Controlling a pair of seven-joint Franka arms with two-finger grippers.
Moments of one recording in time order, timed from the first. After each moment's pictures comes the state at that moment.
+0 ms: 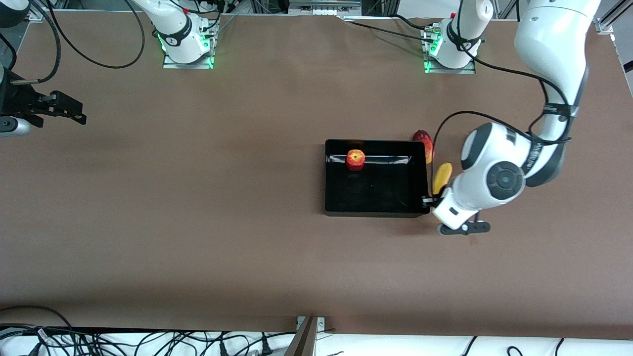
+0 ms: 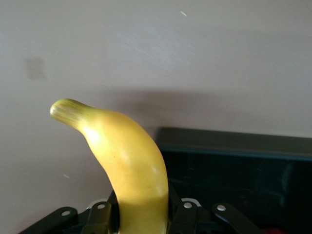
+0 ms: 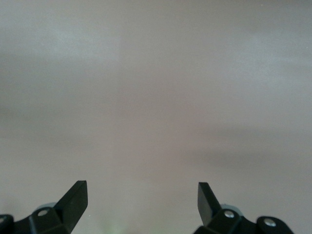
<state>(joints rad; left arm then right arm) 0.00 0.60 -0.35 -1.55 0.13 2.00 -0.47 -0.02 0.01 -0.02 -1.65 -0.01 1.59 -0.13</state>
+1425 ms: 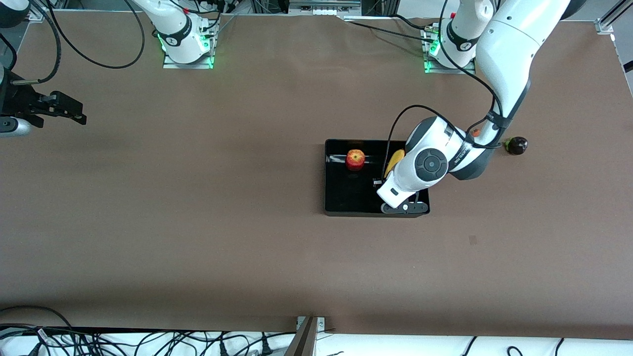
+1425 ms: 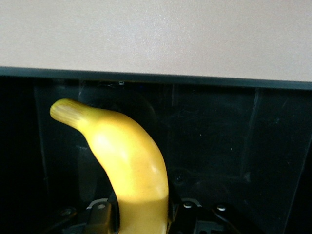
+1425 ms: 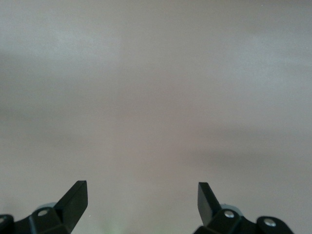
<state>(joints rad) -0.05 0.68 -0.44 -1.68 0.17 2.19 -0.58 -0.02 0.01 -0.02 -1.65 -0.01 1.59 -0.13</state>
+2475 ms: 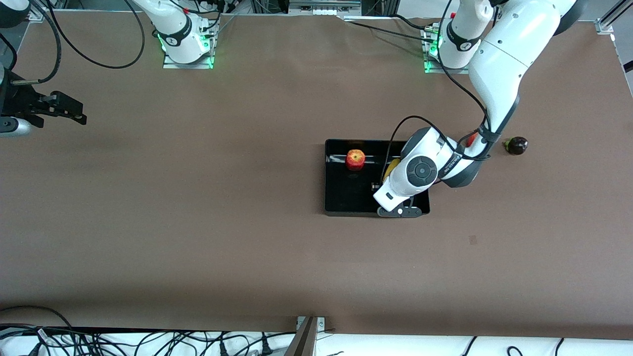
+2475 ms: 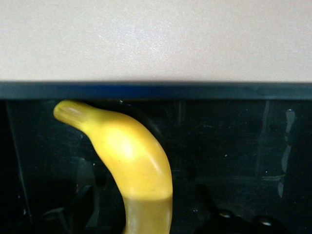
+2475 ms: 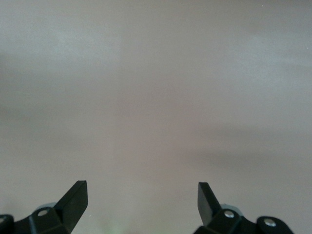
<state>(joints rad) -0.04 0.76 -0.44 -1.68 0.26 2.24 -0.60 -0.02 0.01 -0.02 -1.65 -0.01 1.59 -0.13</state>
